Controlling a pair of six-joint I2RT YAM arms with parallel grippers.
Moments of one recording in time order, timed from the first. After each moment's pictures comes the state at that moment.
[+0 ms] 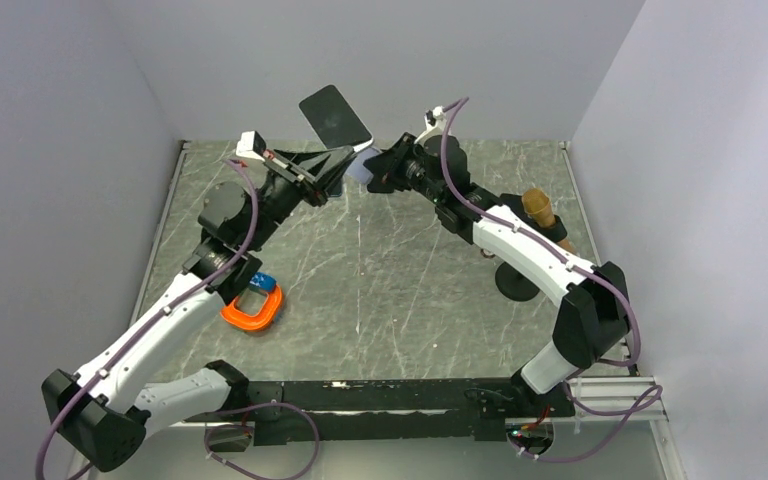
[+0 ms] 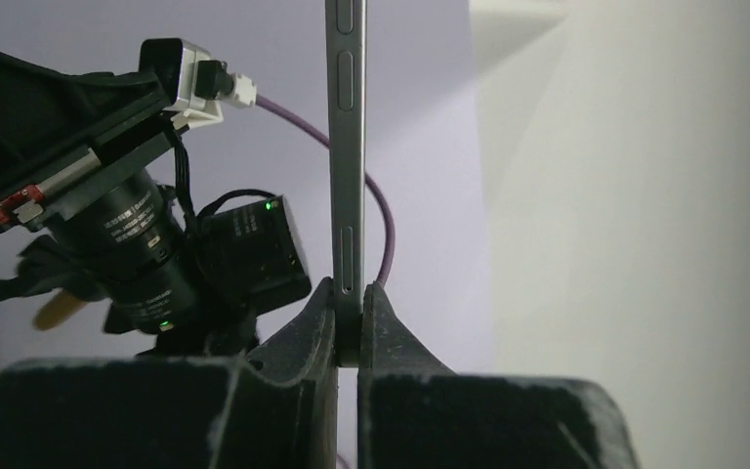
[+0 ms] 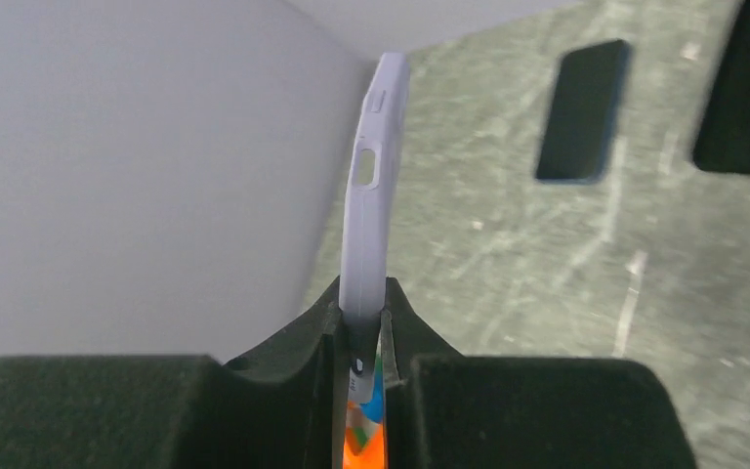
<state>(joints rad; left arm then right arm) -0.59 1.05 1.02 0.34 0.08 -1.73 0.62 1.57 1.33 0.10 -0.05 0.86</state>
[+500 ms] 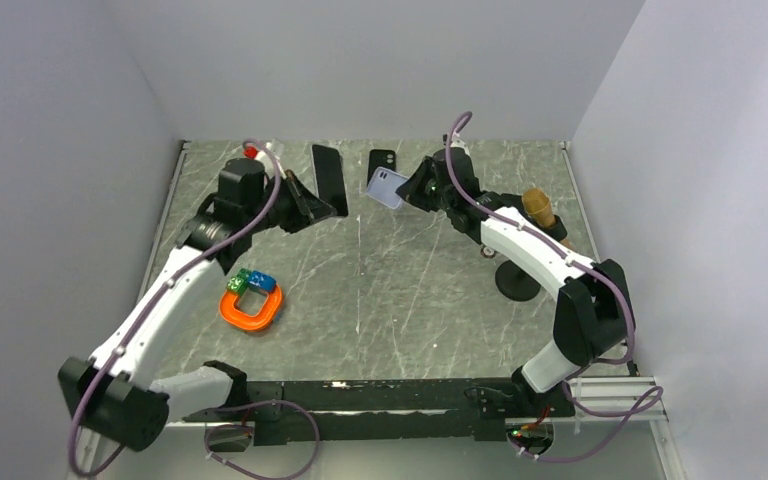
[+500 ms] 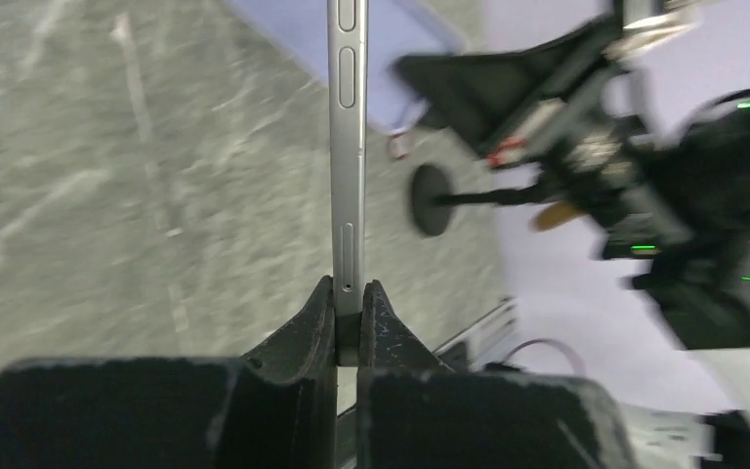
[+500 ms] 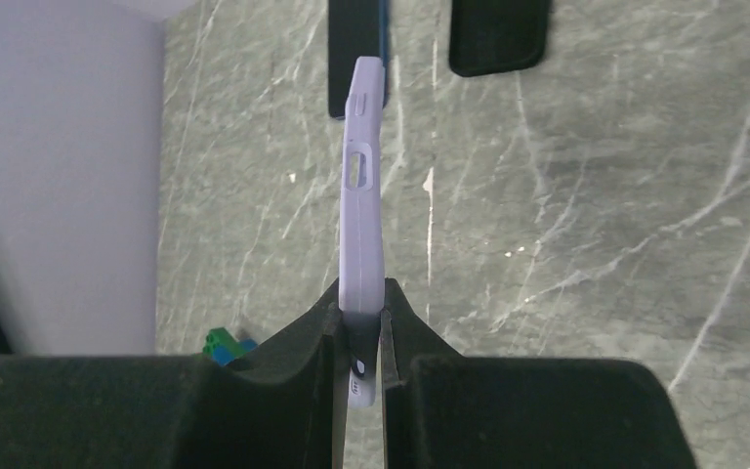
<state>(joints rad) -0.40 1.11 1.14 -0.40 0.29 -0.90 0.53 1.57 1.23 -0.13 0.01 0.78</state>
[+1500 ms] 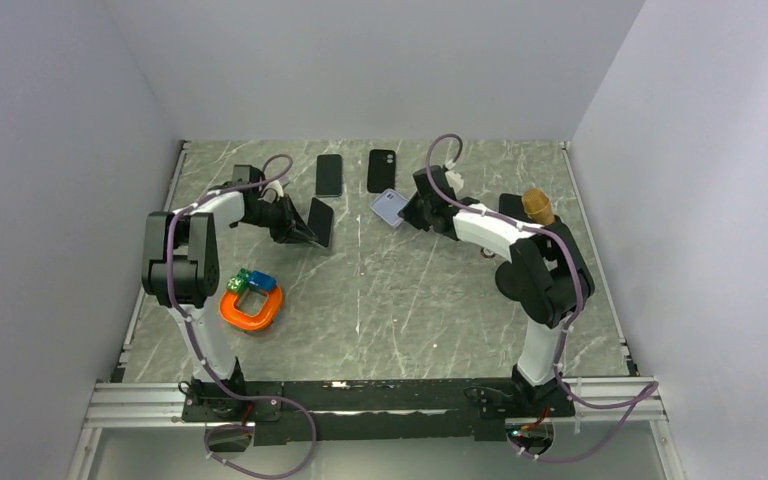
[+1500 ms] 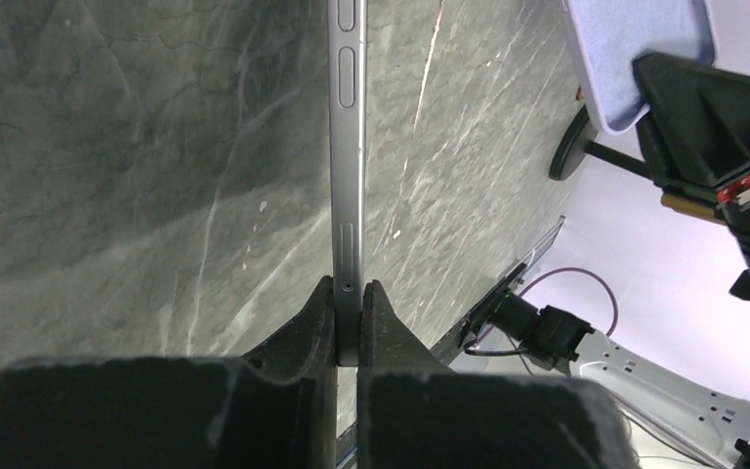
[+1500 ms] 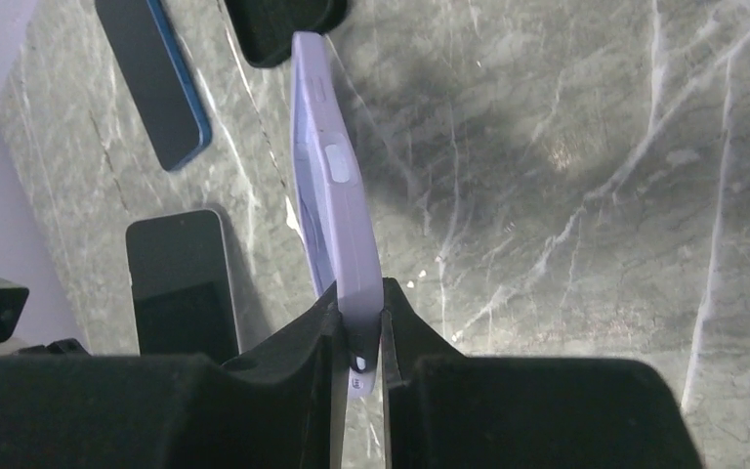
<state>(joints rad) -0.03 1.93 1.28 -0.54 0.79 -0.42 0.50 1.85 1.23 -0.12 0.13 1.05</state>
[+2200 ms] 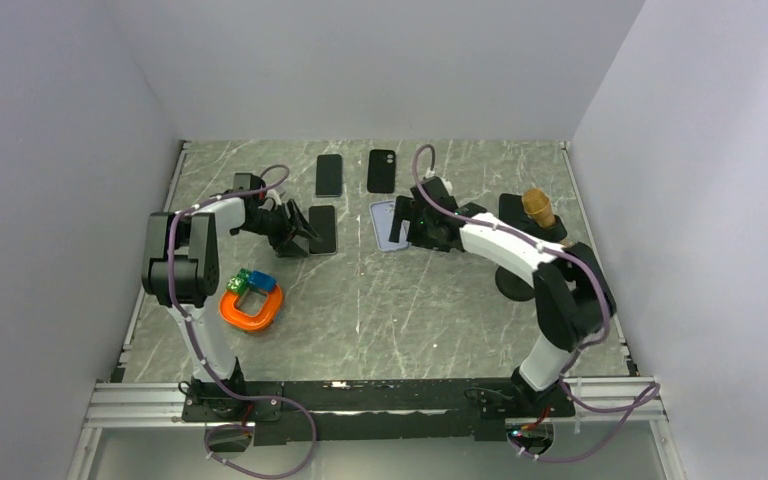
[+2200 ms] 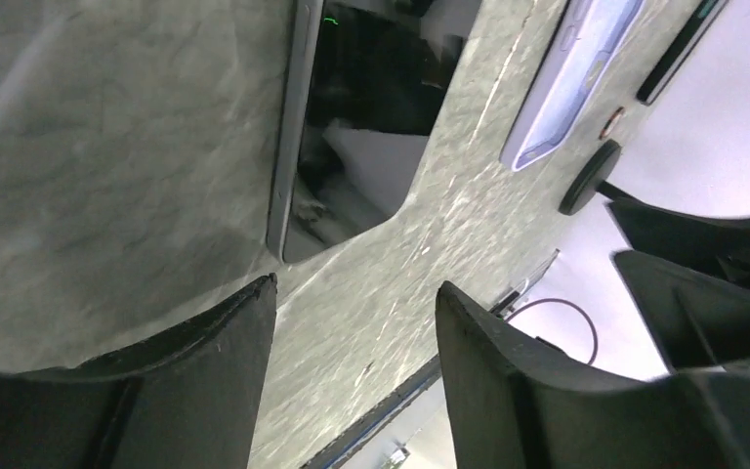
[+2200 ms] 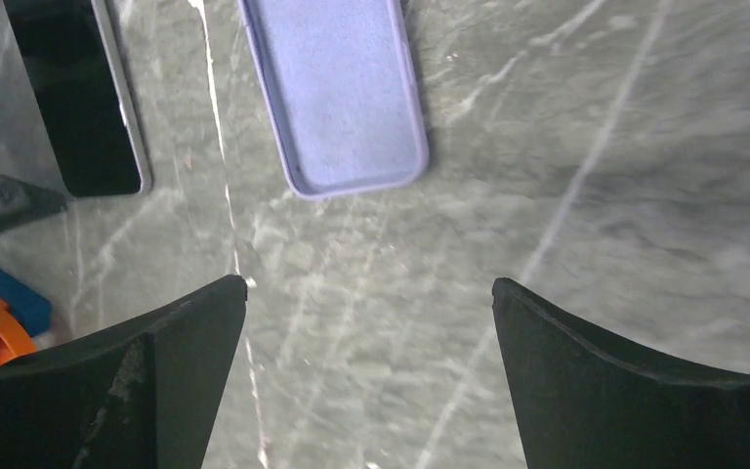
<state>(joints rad) -0.03 1.94 1.20 -0.46 0.74 -0.54 0.58 1.72 1.17 -0.35 0.07 0.72</state>
